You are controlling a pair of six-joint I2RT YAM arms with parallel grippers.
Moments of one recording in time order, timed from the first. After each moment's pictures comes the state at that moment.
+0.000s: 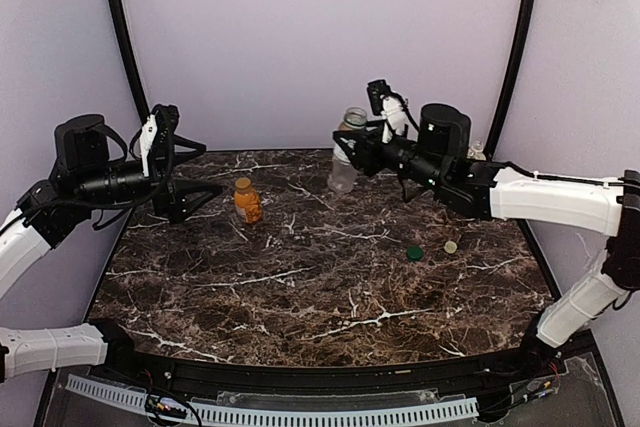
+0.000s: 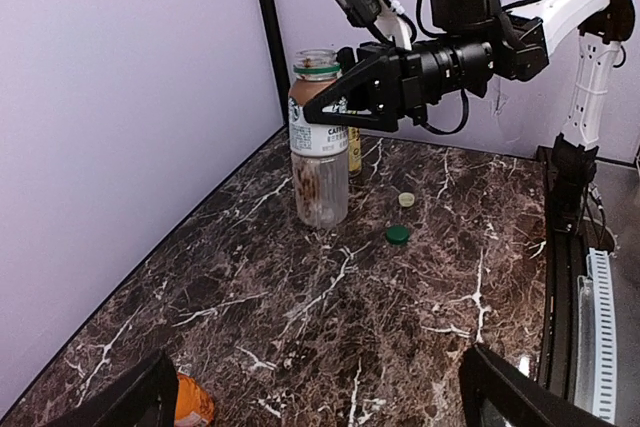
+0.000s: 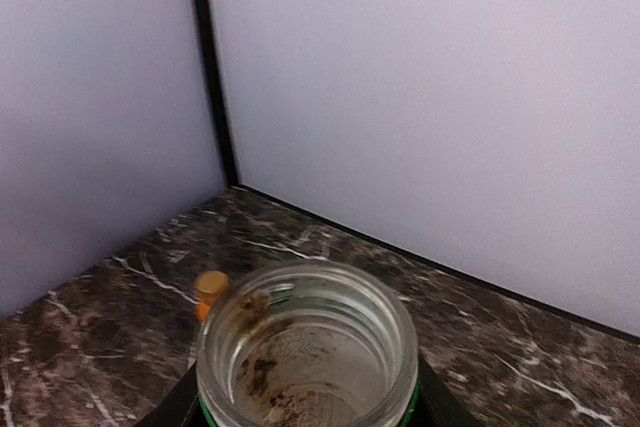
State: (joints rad) left arm -0.51 0.85 0.98 -0.36 0.54 0.26; right arm 0.87 1.50 1.16 0.33 -0.02 0.09
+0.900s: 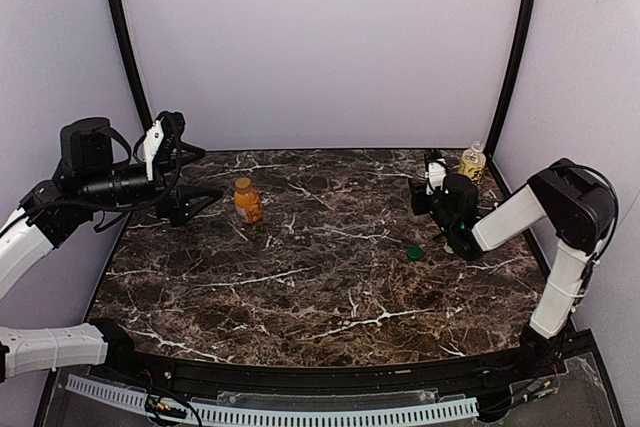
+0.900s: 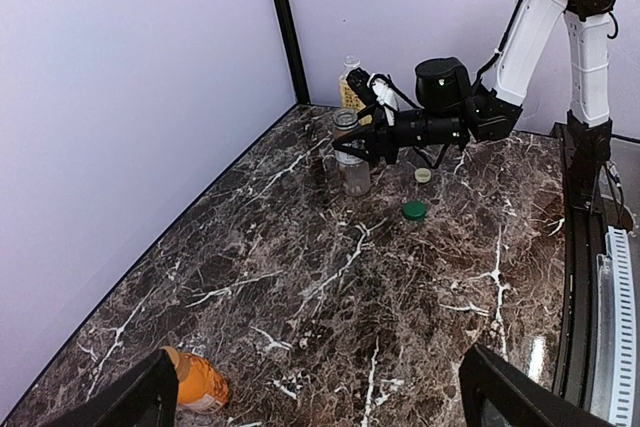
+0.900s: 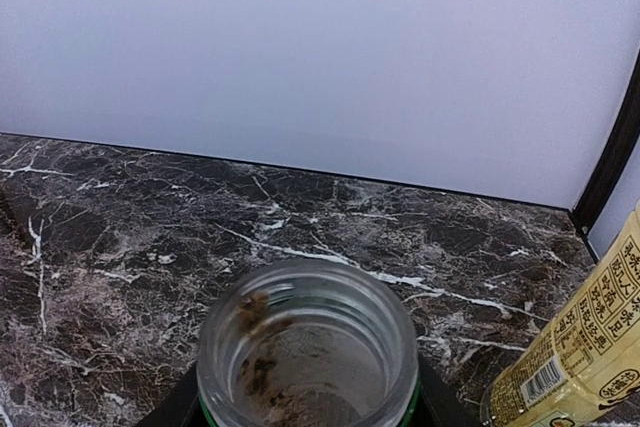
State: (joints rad) left arm -0.49 0.86 0.97 -0.39 0.49 0.32; right arm 0.49 1.81 0.67 0.98 0.32 -0.02
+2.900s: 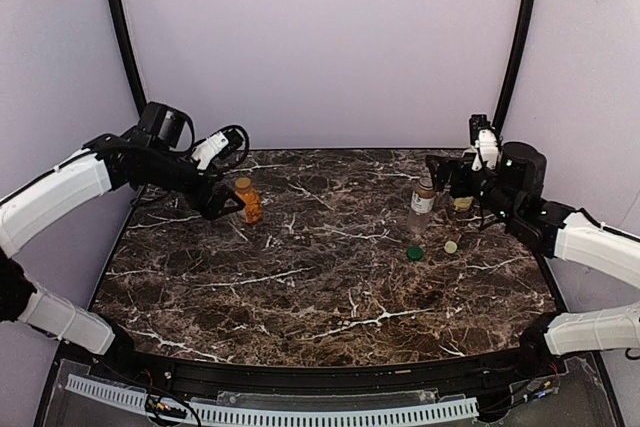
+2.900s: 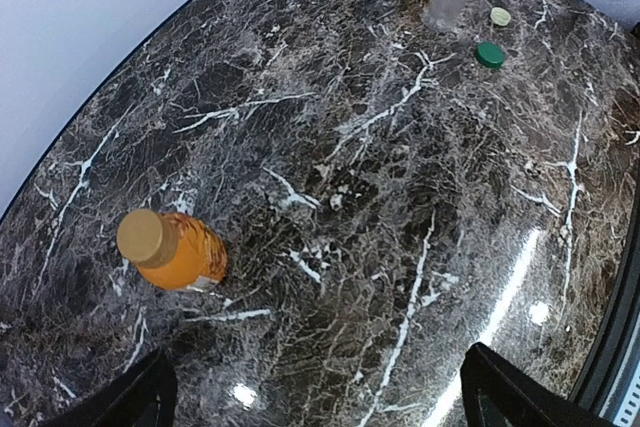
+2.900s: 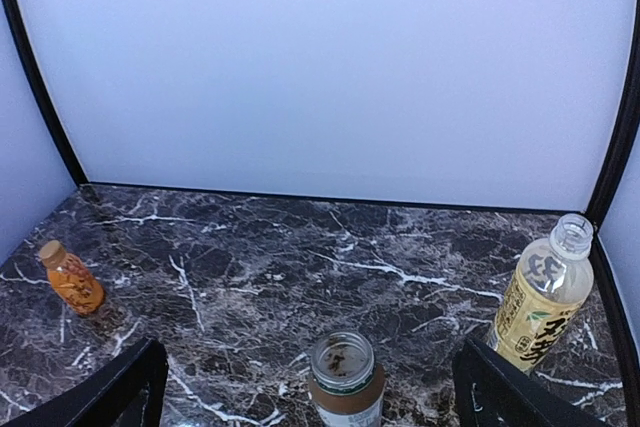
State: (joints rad) left arm -0.47 1.23 1.12 -0.65 0.30 0.35; right arm 0.54 1.07 0.67 0.22 0.22 0.17
